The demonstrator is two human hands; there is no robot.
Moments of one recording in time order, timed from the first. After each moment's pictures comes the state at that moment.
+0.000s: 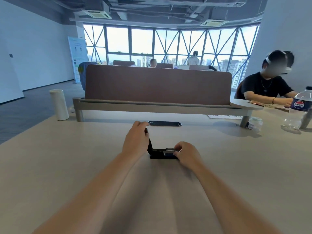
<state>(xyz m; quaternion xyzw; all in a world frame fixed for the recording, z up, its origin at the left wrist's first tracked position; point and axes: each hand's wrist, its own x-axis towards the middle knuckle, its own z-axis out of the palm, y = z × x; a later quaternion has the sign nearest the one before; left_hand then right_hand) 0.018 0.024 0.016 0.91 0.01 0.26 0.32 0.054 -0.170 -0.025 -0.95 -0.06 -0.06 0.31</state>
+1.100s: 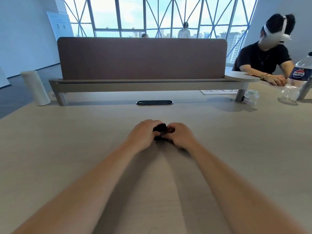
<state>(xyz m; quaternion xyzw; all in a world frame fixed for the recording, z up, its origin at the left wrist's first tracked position) 0.043 -0.024 -0.029 0.95 -0.16 0.13 0.24 0.068 -0.191 -0.040 -0.91 -0.11 -0.02 0.40</state>
